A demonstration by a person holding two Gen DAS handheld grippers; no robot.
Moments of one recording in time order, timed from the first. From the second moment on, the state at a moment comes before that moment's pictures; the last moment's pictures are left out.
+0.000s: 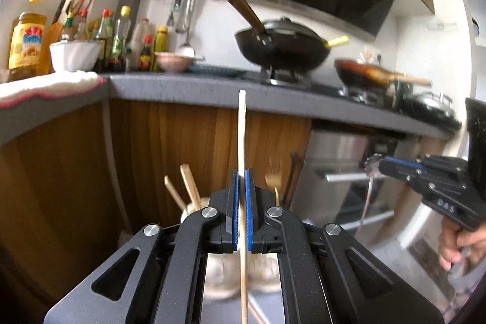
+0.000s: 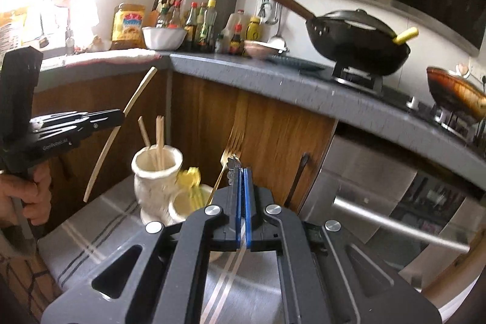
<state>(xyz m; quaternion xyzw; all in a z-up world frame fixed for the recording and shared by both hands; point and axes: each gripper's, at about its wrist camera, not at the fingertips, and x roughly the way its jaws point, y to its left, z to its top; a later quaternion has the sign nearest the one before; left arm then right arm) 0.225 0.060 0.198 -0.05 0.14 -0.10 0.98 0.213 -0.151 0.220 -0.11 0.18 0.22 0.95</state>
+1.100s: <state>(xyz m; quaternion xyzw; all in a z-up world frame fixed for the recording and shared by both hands) 0.295 0.069 0.135 -0.06 0.12 -0.05 0.99 0.292 -0.090 0.161 -0.19 0.21 0.24 0.93</state>
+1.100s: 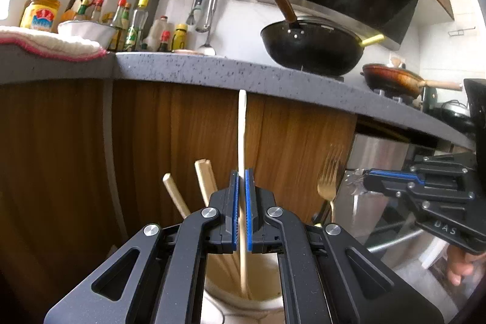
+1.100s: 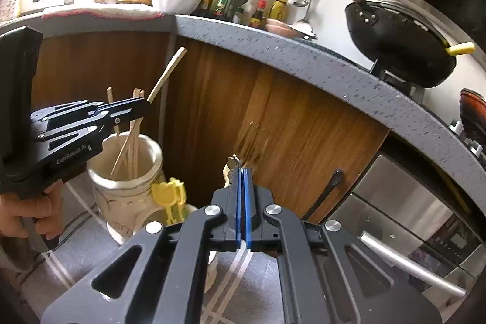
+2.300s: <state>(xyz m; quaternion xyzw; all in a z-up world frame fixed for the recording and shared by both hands) 0.208 0.069 0.115 -0.05 0.19 -0.03 0.98 0.246 -0.152 0.114 -0.05 0.27 0.27 0.92</state>
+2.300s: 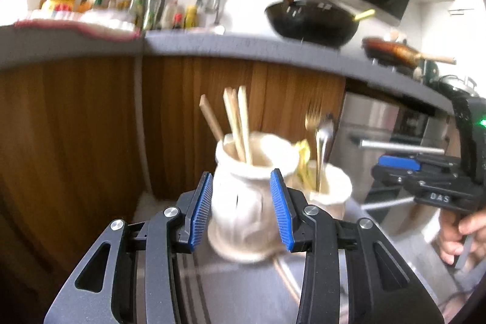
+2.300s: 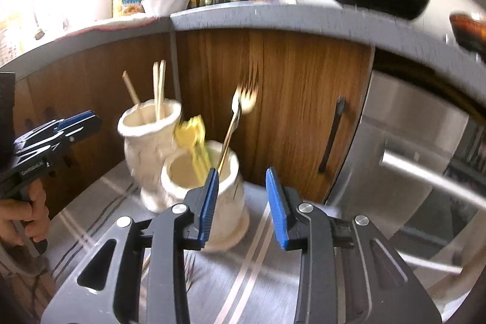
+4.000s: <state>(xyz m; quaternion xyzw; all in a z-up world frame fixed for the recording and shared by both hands) 0.200 0.038 0.012 0.05 0.45 -0.07 0.89 0.234 -0.090 0.003 -0.08 0.43 0.35 0.83</state>
